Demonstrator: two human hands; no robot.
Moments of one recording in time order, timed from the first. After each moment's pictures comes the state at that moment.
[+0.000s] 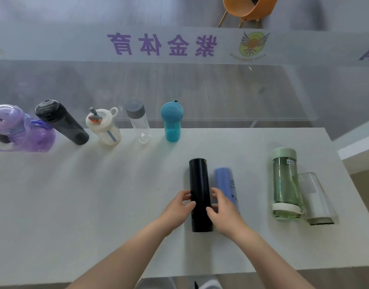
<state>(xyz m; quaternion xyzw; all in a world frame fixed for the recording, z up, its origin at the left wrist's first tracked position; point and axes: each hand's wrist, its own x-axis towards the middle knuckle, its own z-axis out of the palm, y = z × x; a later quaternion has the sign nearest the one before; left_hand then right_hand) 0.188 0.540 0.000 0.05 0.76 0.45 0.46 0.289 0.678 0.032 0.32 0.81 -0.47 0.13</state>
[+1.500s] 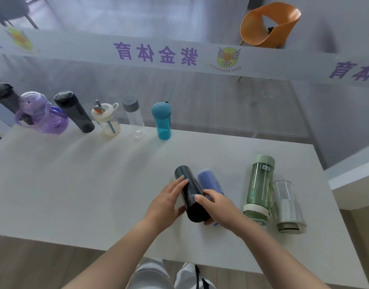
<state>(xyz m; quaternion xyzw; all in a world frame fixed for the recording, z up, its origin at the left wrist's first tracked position) 0.266 0.568 0.023 0.32 0.89 0.31 0.13 0.348 0.746 0.089 0.25 0.78 -0.54 0.18</state>
